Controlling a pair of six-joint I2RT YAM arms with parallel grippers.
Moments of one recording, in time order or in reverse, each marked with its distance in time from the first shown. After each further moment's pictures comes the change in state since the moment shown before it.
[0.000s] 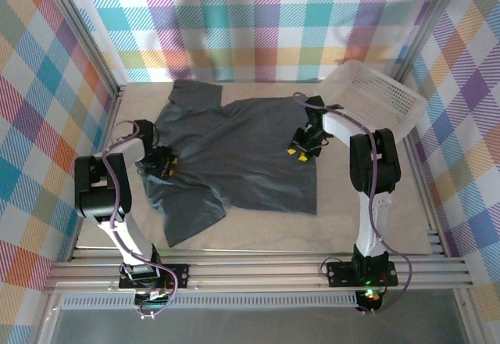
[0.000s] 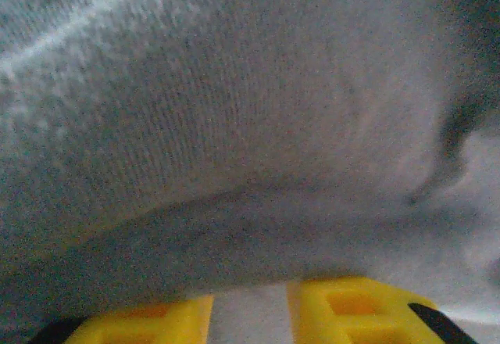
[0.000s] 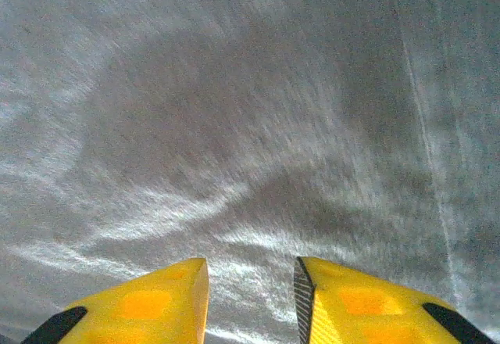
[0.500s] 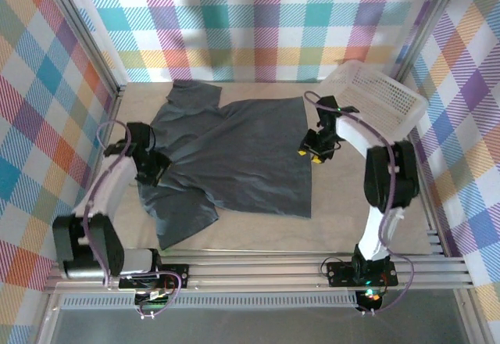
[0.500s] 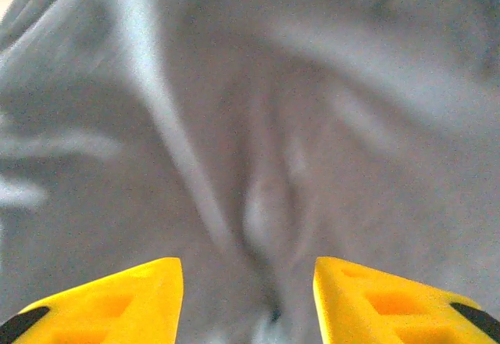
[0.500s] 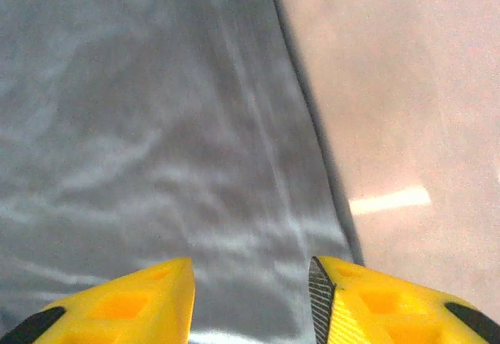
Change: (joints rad) left arm -0.106 -0.521 -0.142 -0.367 -0.196 0.111; right arm -0.025 -0.290 -0.216 -0.026 0.072 -0.045
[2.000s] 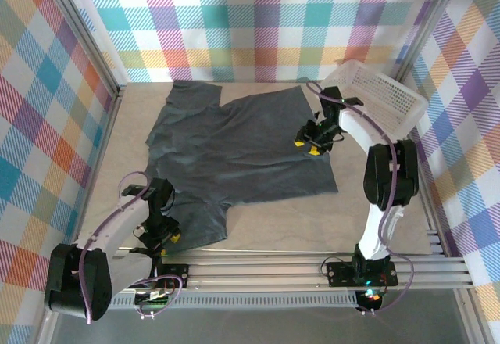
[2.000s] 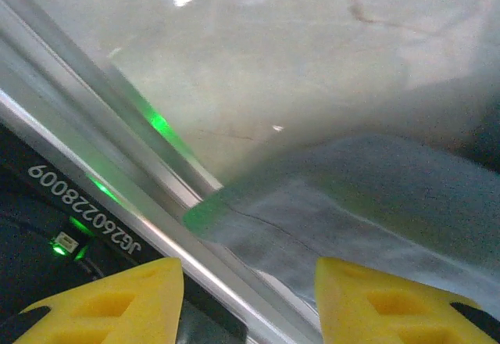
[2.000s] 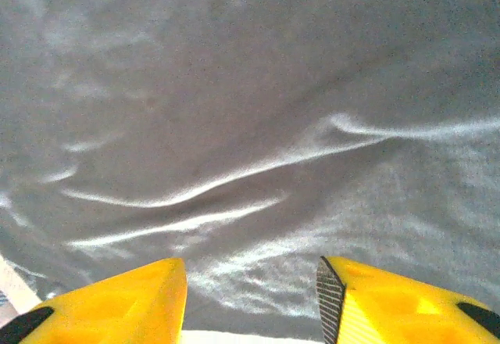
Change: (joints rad) left arm -0.211 -0.183 -0.401 -0.275 0.016 -0.156; right arm -0.040 0.083 0.179 -0.077 -0.130 -0.082
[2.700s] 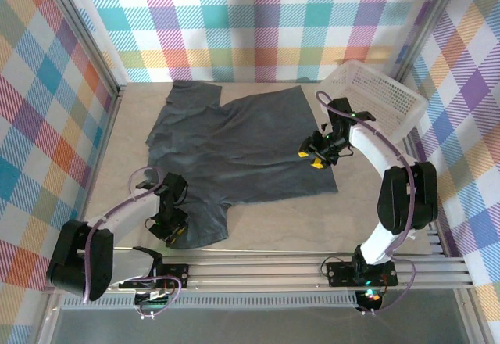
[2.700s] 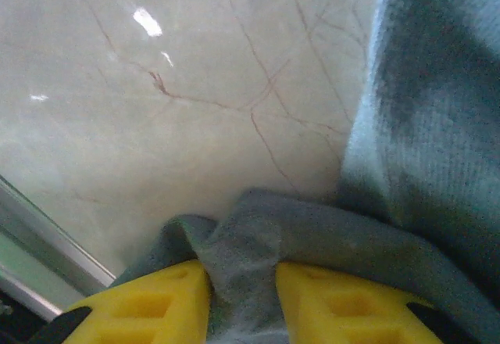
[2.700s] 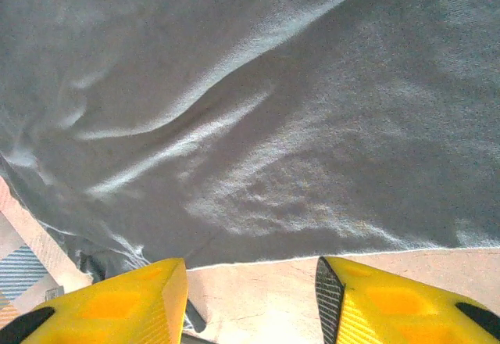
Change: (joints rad) left arm -0.130 0.137 0.015 0.227 -0.048 -0.169; right arm 0.009 -0.223 -0.234 0.029 -0.053 0.101
